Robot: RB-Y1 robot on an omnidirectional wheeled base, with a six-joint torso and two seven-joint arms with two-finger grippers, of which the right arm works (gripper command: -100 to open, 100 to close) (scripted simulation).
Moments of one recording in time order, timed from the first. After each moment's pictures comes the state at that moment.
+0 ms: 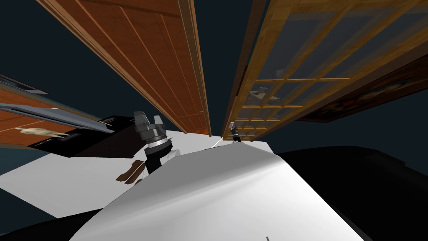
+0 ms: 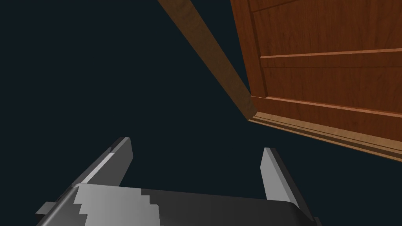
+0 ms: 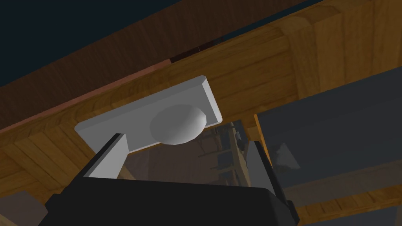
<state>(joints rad) -0.05 -0.24 0.01 -0.61 -0.32 -0.91 -0.47</state>
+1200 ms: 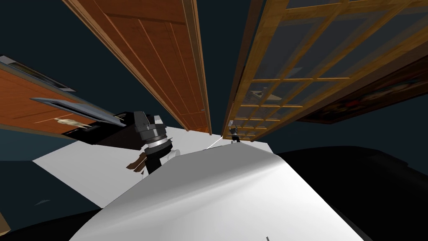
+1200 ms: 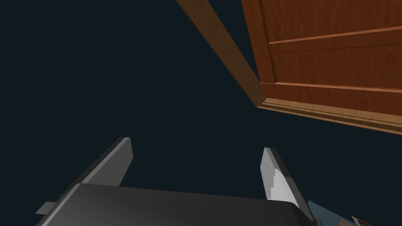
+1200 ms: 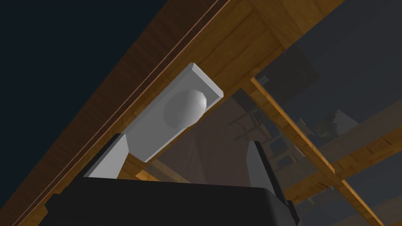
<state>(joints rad) -0.06 -0.22 0.04 -0.62 -0.43 -0.90 -0.76</state>
